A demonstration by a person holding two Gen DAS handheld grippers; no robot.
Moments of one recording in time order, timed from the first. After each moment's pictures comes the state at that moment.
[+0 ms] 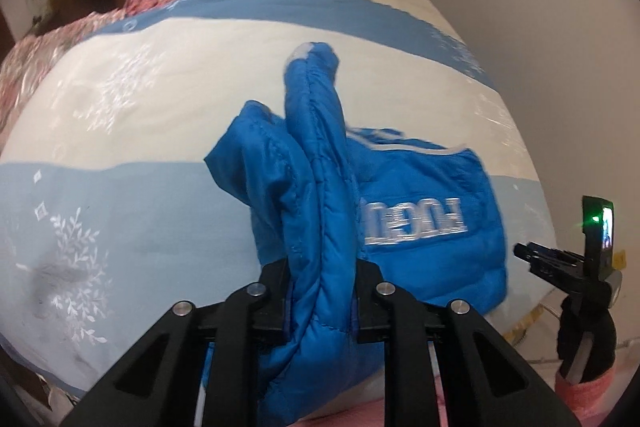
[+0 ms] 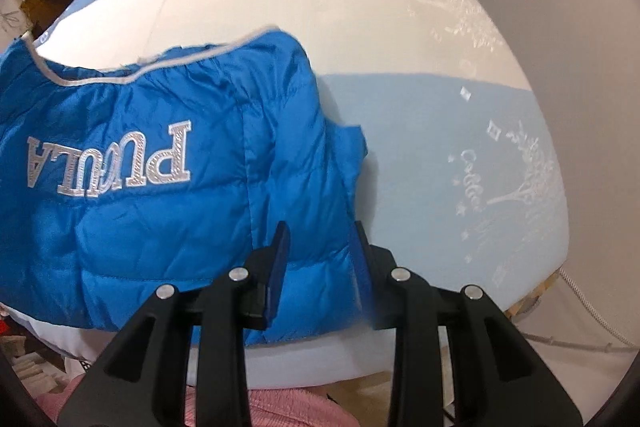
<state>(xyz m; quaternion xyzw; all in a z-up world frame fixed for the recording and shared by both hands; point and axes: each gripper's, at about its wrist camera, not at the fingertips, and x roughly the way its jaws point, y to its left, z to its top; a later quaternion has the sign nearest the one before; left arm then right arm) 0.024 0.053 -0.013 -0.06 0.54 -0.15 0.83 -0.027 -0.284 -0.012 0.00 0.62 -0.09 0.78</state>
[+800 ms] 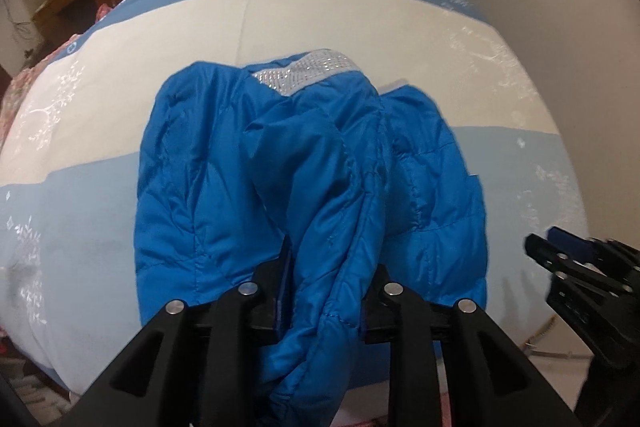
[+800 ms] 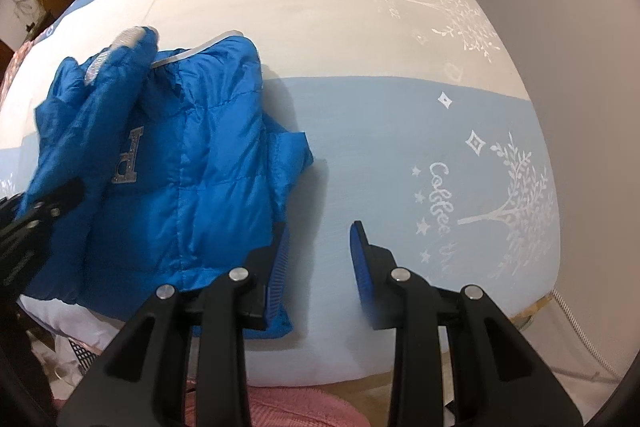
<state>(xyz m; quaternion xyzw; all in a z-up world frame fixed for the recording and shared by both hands) 0.022 -0.148 -0.078 0.02 0.58 -0.11 0.81 -0.027 -0.349 -0.016 -0.01 0.63 -0.06 0.78</state>
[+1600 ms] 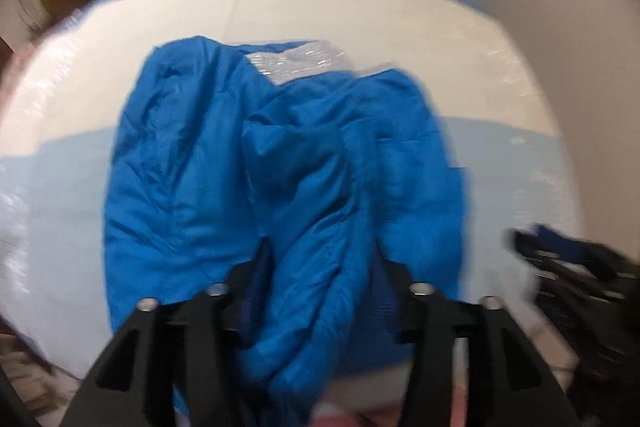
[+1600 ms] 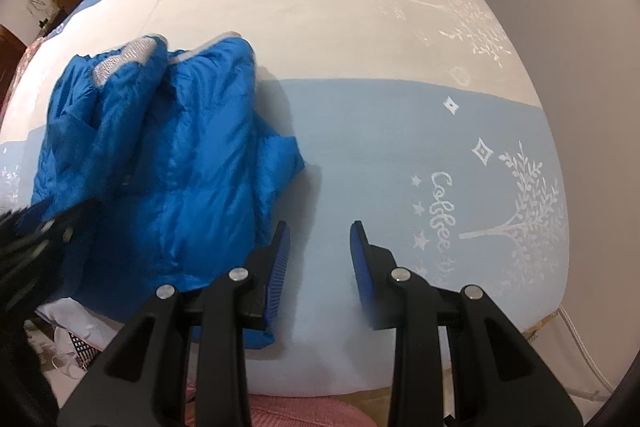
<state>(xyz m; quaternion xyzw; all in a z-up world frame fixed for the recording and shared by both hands) 0.011 -0.157 -0.067 -0.03 0.60 -0.12 0.79 -0.021 -0.362 -0.023 -0.01 0.62 -0.03 0.79</state>
